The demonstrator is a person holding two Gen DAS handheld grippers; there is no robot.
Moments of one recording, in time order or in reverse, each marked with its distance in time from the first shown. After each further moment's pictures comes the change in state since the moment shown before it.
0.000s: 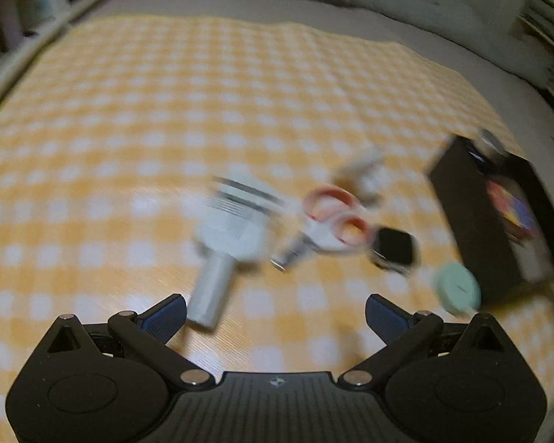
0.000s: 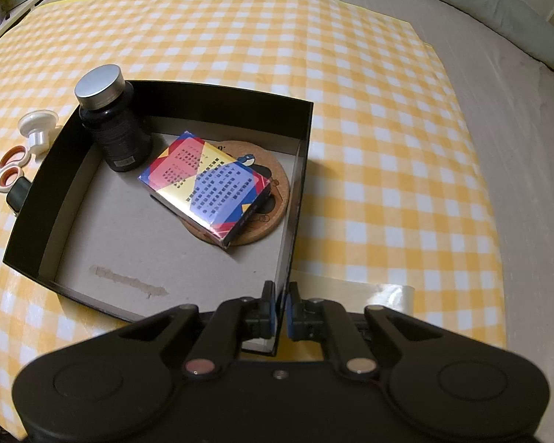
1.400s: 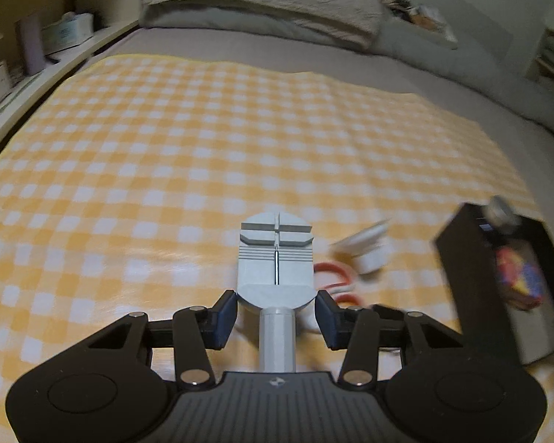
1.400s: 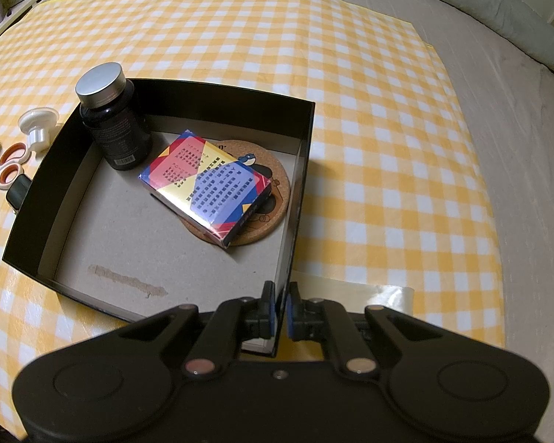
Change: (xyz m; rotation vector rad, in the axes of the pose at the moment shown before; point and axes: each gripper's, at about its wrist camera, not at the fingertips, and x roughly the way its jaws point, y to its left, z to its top) left arm 0.004 -0.008 0.020 -0.082 -0.100 0.041; right arm 0.000 0.000 0.001 -0.001 0.002 -0.003
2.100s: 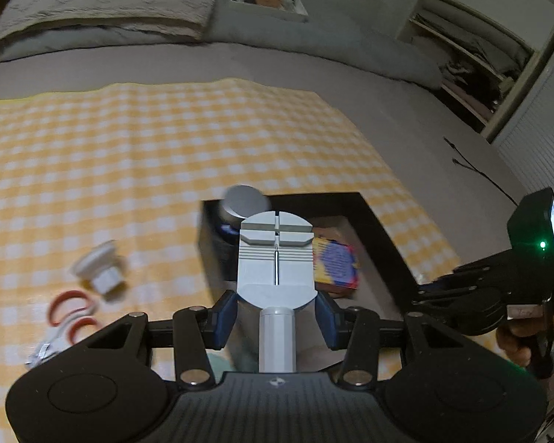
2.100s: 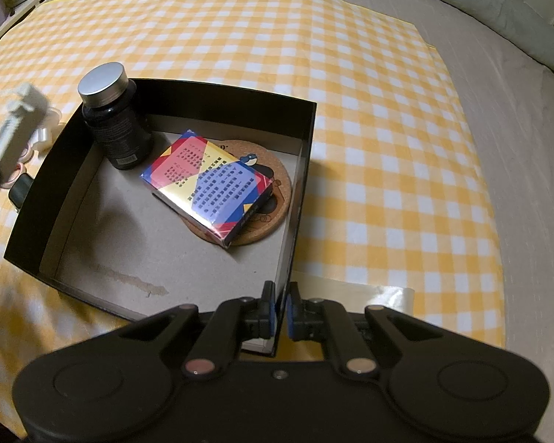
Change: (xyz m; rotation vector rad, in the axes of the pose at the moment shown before) left arm -0.039 -0.161 0.008 0.192 0.019 -0.372; right arm 0.001 -0.001 0.000 -0.006 -0.001 0.006
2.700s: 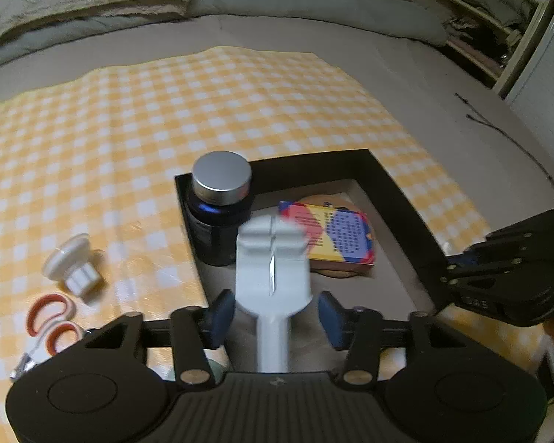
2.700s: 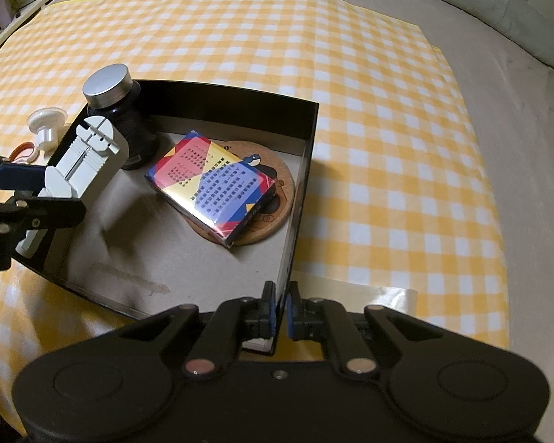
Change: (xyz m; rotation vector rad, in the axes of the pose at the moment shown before) left arm 0.060 -0.029 0.002 0.101 0.110 0.066; right arm -0.003 0.000 -0.001 -0.008 -0.005 0.014
